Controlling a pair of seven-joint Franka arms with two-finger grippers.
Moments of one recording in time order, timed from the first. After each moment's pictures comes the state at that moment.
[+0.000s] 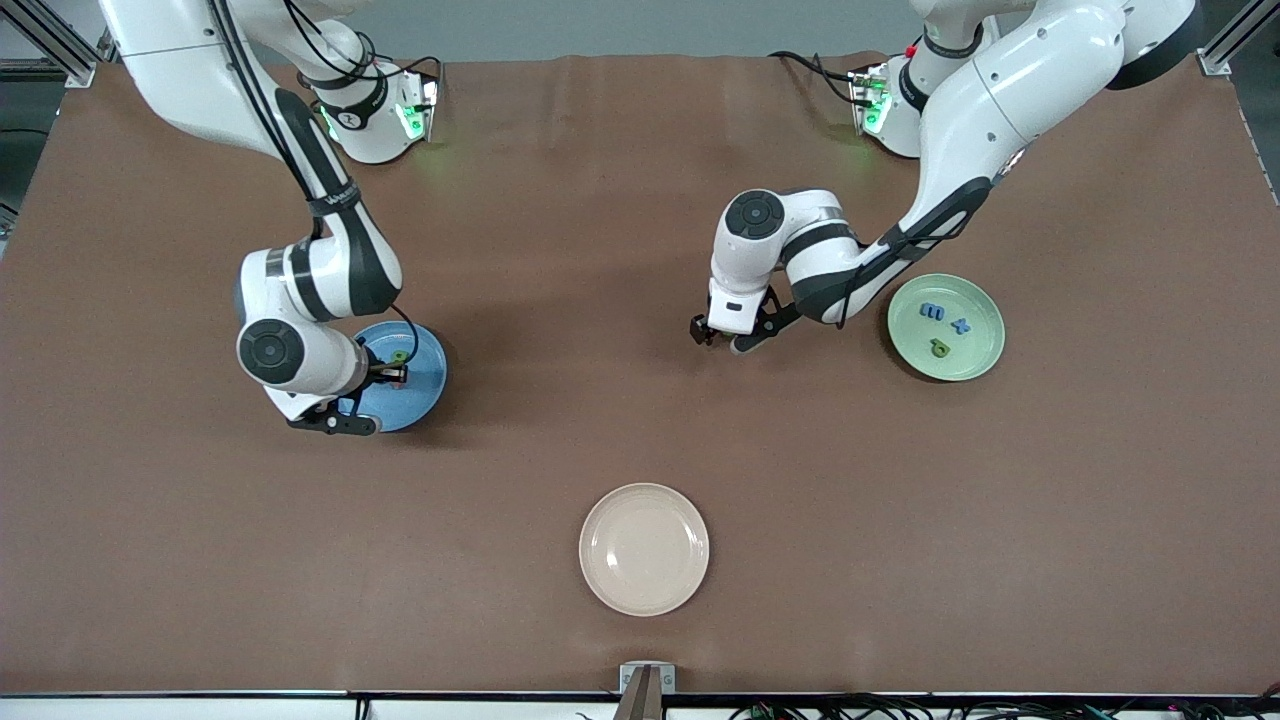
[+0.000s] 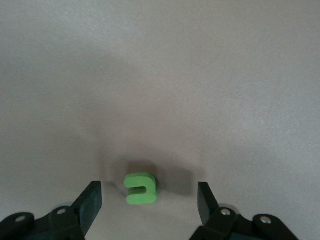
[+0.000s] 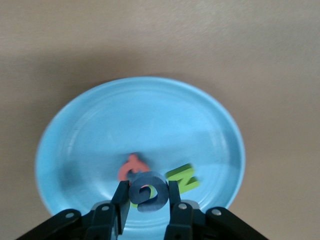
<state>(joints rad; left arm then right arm) 0.12 0.75 -0.86 -2.07 0.90 2.43 -1.89 0.24 0.43 -0.08 -1.99 -0.01 2.17 0.25</state>
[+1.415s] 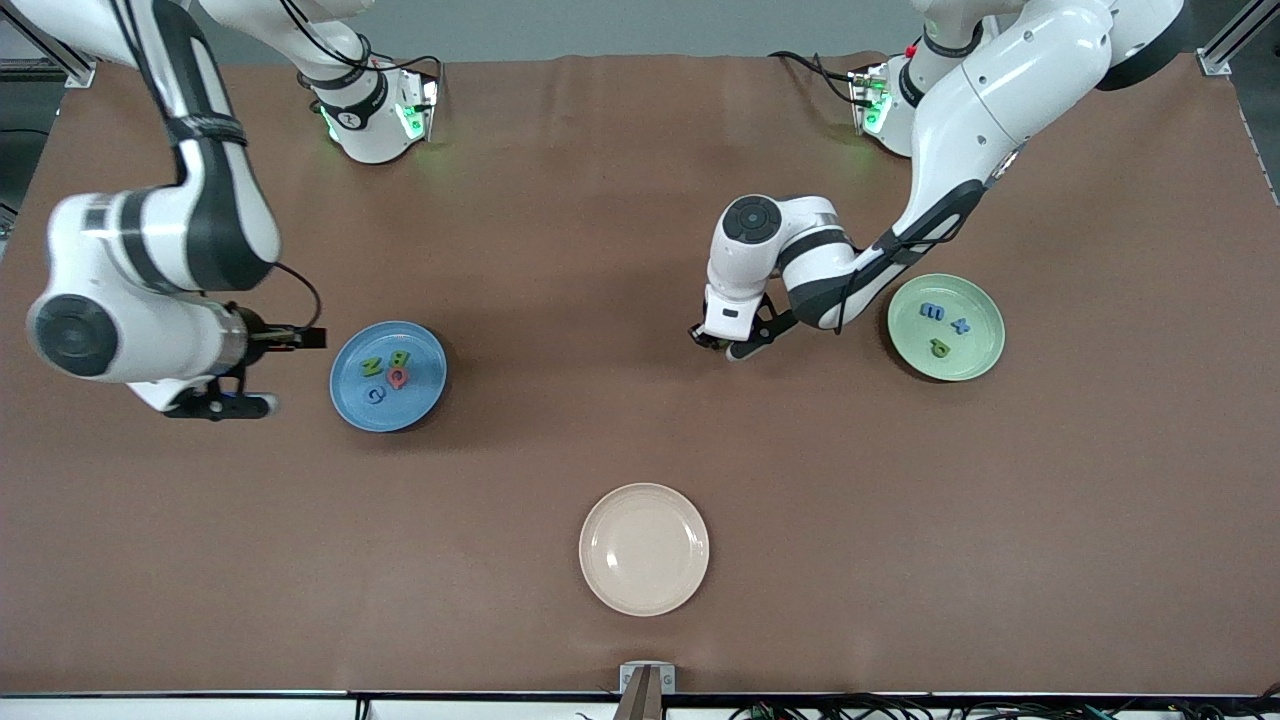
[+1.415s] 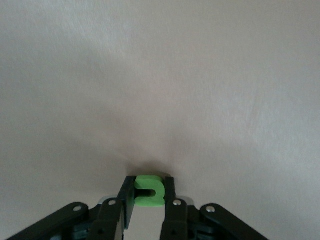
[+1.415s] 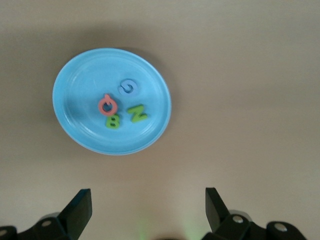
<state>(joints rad) 0.09 0.75 -0.82 -2.03 0.90 2.45 -1.89 0.12 0.28 -0.07 -1.69 -0.01 1.60 0.06</state>
